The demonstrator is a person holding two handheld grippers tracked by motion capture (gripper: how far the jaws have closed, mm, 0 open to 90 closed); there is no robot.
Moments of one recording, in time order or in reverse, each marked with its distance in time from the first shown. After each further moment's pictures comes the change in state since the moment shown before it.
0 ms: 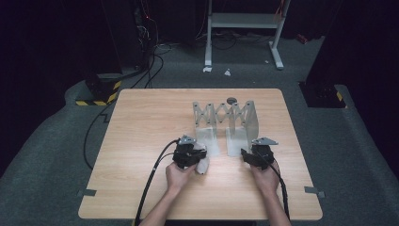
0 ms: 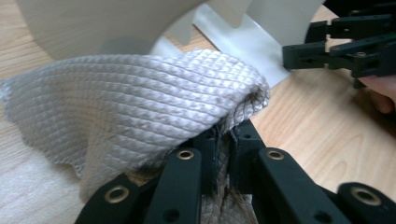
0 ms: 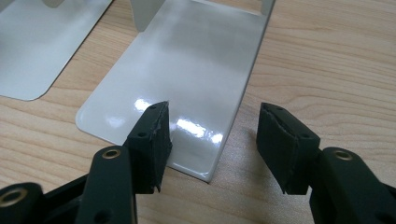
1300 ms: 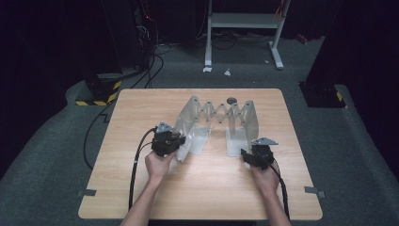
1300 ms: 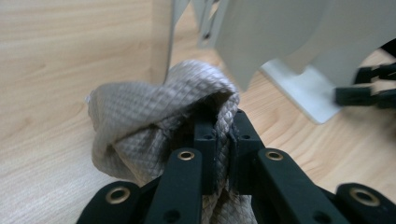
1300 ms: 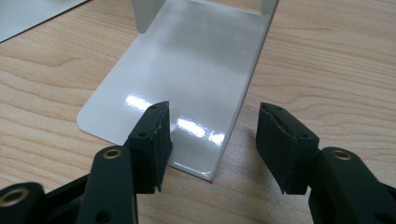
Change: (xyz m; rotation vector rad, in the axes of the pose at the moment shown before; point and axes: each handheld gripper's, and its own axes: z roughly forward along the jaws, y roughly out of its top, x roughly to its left) left arm 0.036 0.029 -0.067 -0.096 0.119 0.006; right arm 0.000 0.000 0.000 0.000 0.004 -0.005
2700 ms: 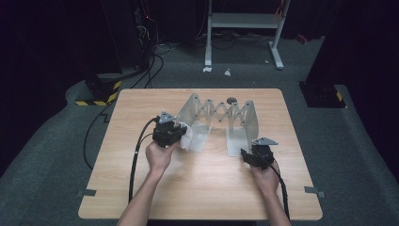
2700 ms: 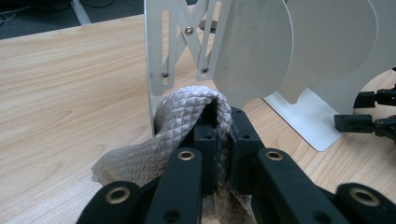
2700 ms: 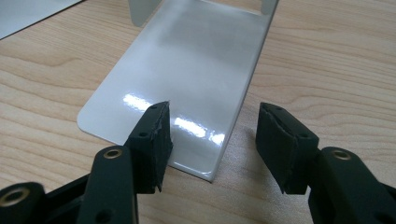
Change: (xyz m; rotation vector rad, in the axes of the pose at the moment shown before) left arm -0.010 0.035 -0.003 -0.014 0.073 0.062; right arm 0.000 0.000 0.000 0.000 0.001 0.000
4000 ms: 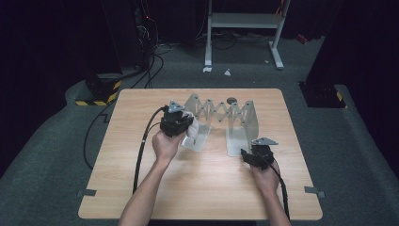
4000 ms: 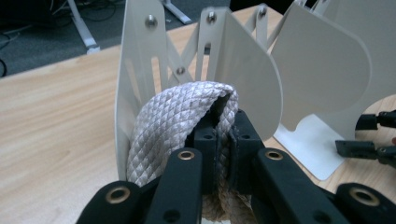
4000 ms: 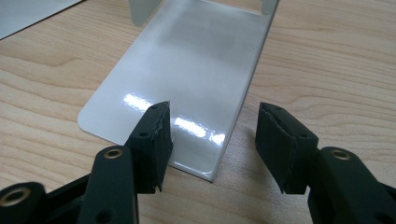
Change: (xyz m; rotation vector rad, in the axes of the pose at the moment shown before) left arm -0.007 0.029 0.017 0.007 0.010 0.053; right arm 0.000 0.000 0.000 0.000 0.002 -0.001
